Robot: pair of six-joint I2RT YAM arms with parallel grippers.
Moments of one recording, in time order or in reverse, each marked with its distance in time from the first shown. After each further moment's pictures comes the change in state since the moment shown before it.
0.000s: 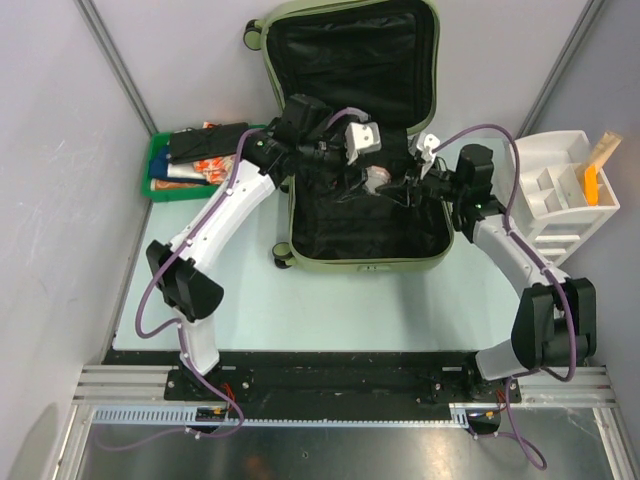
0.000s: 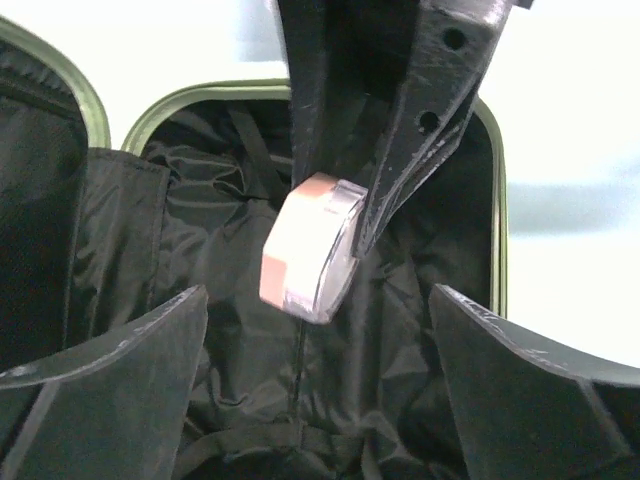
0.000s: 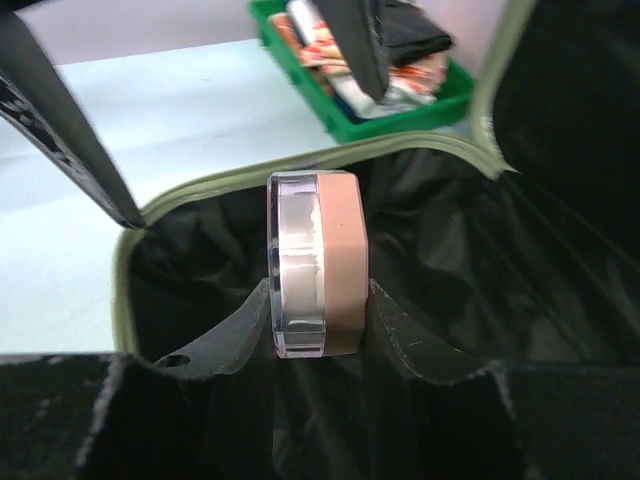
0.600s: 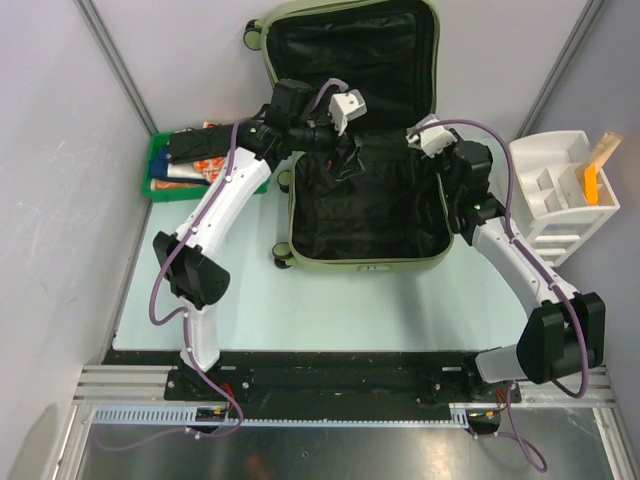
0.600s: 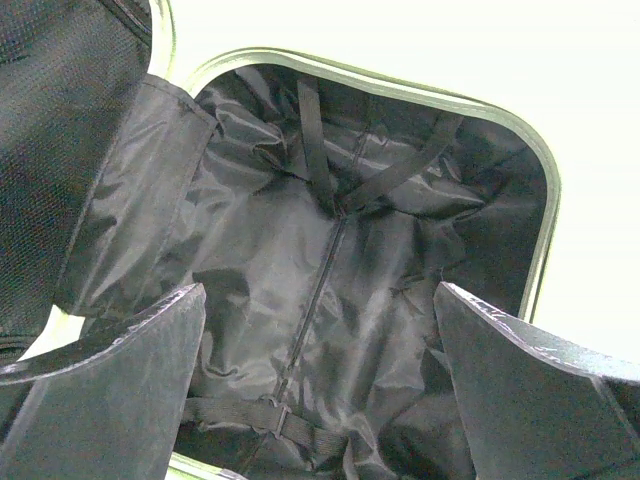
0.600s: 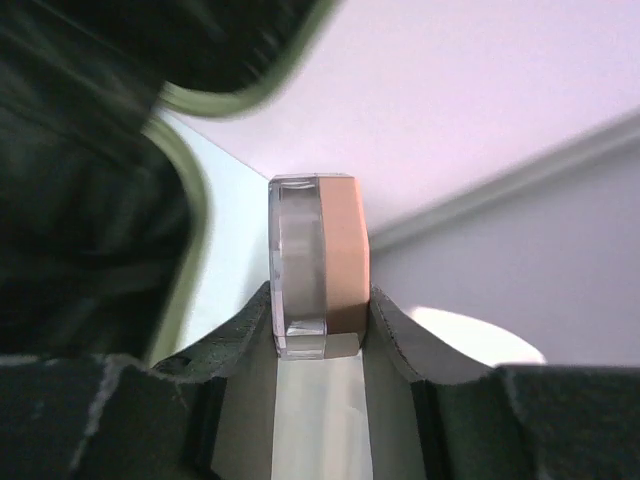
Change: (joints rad) left arm 0.085 0.106 0.153 0.031 -0.063 -0.278; right arm 0.090 -0.105 0.051 -0.146 1.230 -0.467
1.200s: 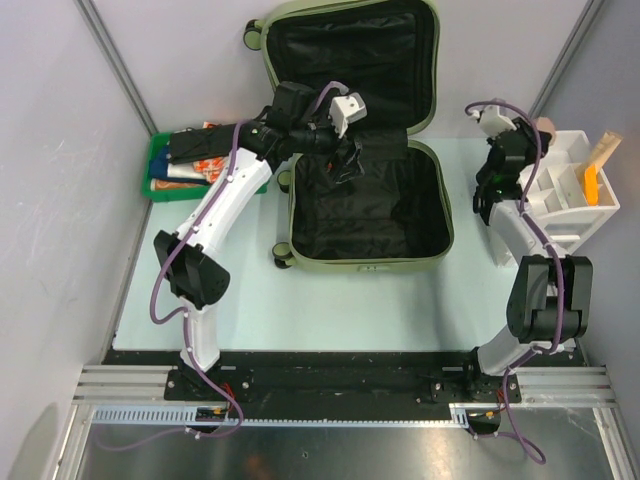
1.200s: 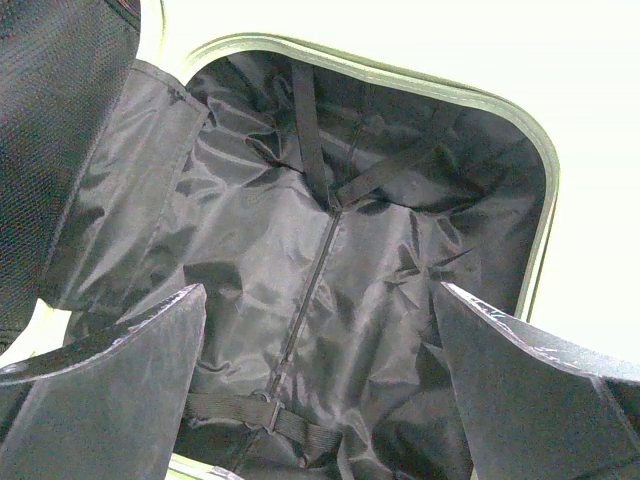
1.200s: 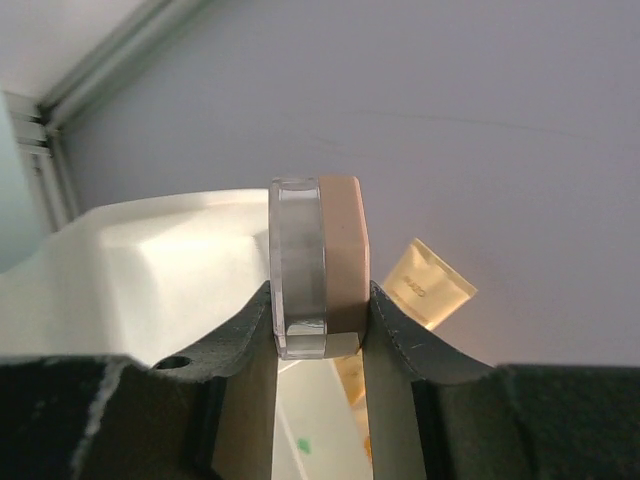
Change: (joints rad) left arm -0.001 0.000 -0.023 0.000 0.001 -0.008; right arm -0.277 0.228 0.024 0.387 0.448 -0.335
